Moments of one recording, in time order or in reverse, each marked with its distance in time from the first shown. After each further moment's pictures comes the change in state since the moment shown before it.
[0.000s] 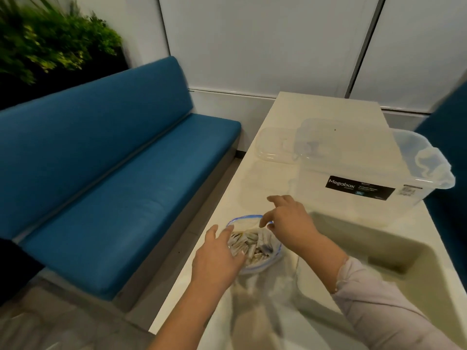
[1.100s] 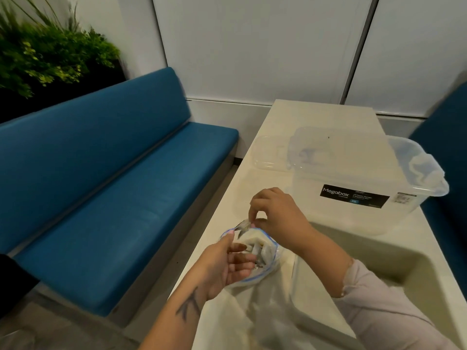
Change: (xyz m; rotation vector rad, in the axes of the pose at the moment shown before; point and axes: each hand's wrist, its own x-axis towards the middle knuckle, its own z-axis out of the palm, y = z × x) left_hand 0.014 0.033 -0.021 -1.222 -0.465 -0.430; right_hand 0.010 0.000 -0.031 0.185 0.255 -0.180
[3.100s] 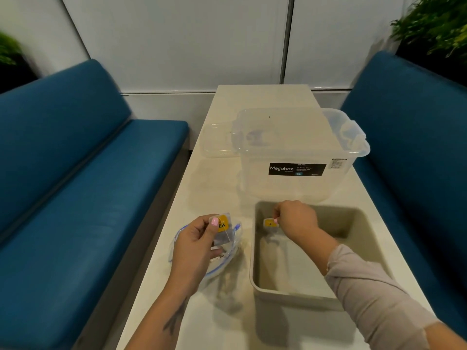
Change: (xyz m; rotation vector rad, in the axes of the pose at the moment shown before) left_hand 0.008 -0.016 0.035 0.309 0.021 0.565; right_hand -0.075 0.097 0.016 -0.180 -0.173 0.767
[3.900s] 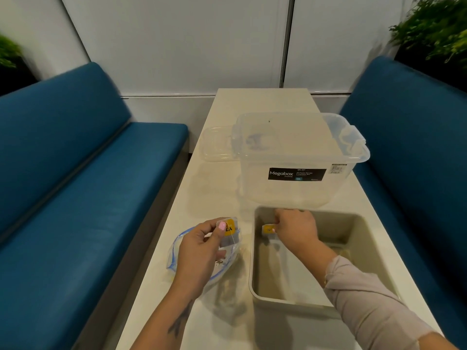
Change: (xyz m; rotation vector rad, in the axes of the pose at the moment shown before) left_hand 0.005 0.000 0.008 0.065 0.010 0.032; right_hand -0.004 0.002 0.009 -0.107 0.109 -0.063
